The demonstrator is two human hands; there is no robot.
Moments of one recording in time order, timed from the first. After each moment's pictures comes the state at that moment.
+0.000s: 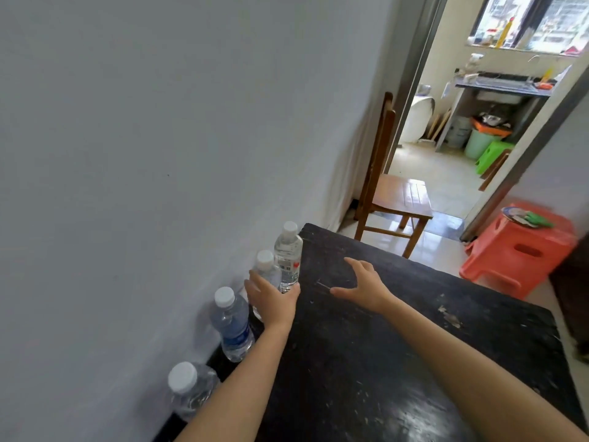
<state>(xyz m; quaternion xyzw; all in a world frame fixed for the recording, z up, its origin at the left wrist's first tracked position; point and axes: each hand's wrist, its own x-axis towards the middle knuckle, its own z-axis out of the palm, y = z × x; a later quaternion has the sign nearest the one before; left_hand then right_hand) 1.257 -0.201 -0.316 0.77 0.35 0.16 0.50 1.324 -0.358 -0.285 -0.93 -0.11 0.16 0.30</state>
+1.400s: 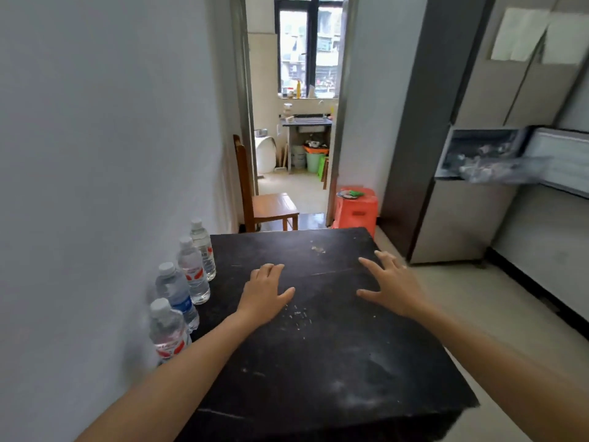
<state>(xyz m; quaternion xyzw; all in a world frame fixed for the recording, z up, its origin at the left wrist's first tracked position) 1.037 -0.263 -0.237 0.95 -0.21 0.03 0.24 0.958 -0.507 -0.207 -1.00 0.04 -0.07 0.03</state>
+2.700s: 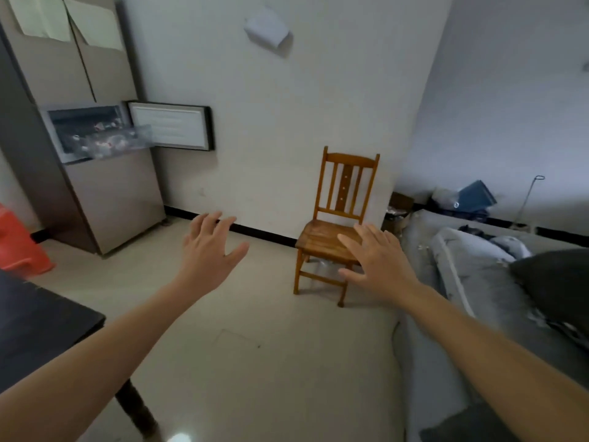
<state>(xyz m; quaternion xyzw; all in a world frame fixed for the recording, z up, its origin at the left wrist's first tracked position) 0.500 -0.559 -0.158 0.69 -0.65 0.05 0.32 0.209 -0.612 -0.161 -0.86 0.46 -0.14 -0.17</state>
